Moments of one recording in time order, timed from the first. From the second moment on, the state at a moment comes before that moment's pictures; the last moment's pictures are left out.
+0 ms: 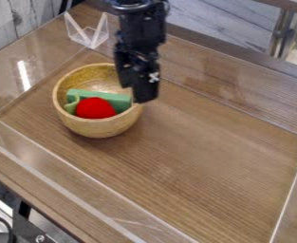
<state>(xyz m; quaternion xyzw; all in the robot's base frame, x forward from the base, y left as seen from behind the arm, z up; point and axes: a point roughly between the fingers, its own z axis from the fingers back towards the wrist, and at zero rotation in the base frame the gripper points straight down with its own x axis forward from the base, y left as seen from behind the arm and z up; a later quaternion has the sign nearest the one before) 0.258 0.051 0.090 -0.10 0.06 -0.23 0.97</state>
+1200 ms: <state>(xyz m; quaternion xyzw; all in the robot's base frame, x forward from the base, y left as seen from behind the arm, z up) 0.253 0.133 0.062 -0.07 0.07 -0.25 0.96</state>
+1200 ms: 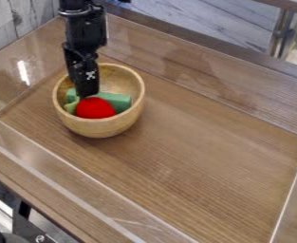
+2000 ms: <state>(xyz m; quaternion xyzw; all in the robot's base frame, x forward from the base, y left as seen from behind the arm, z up) 0.279 0.118 0.038 -0.06 0.06 -0.14 0.99</state>
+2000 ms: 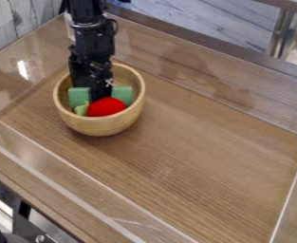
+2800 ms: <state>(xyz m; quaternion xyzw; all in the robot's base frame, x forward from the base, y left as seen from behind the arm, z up) 0.297 0.112 0.021 -0.06 0.04 -0.16 0.98</state>
